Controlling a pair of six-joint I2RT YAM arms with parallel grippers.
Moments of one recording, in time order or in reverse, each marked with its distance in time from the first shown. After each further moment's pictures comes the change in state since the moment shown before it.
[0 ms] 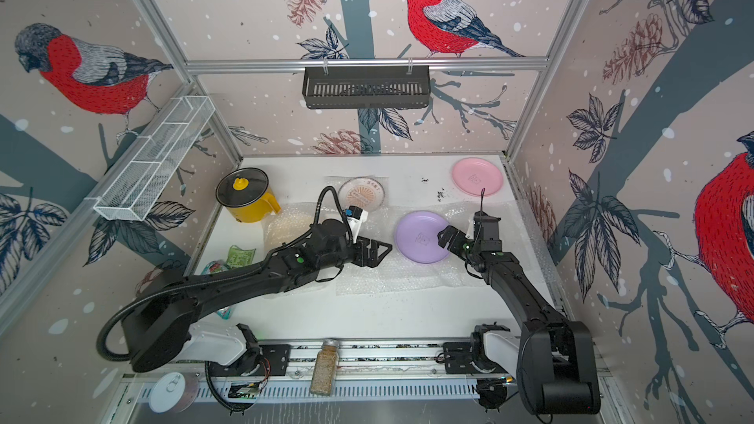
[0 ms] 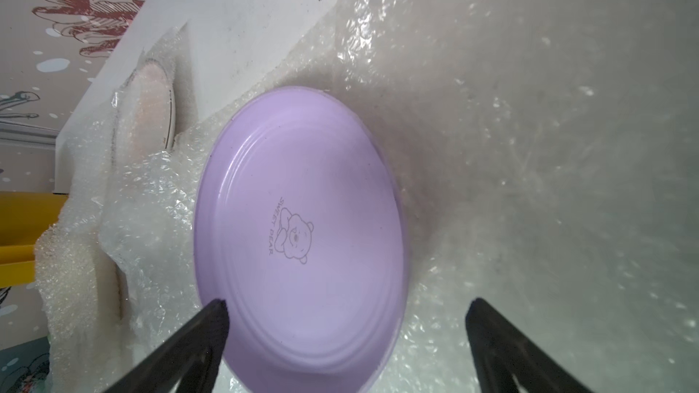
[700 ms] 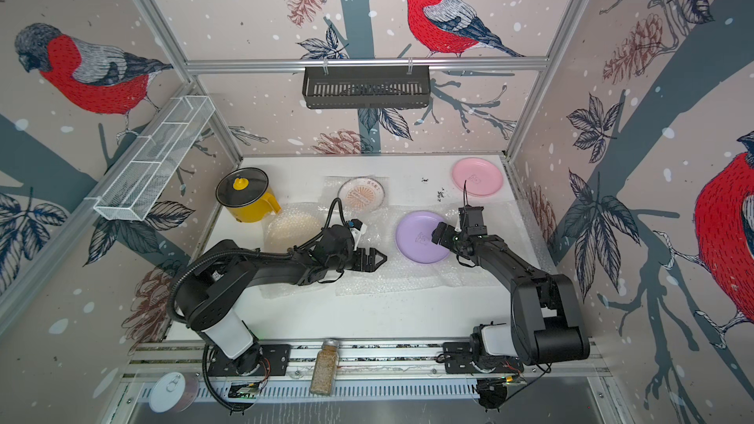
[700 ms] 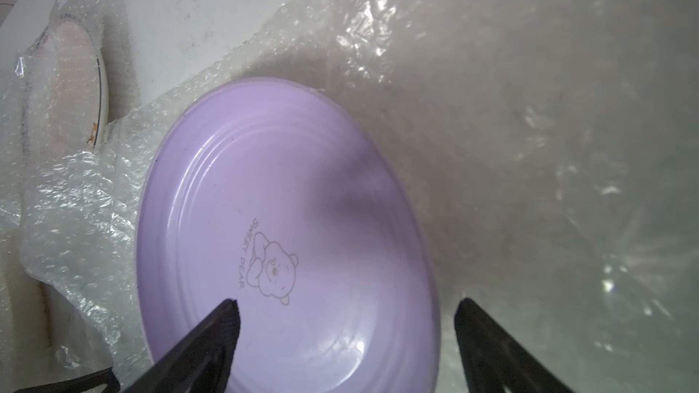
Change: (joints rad) left arm 0.095 0.237 -0.110 0.171 0.098 -0.043; right arm 0.089 0.219 0.117 0.007 0.103 -0.026
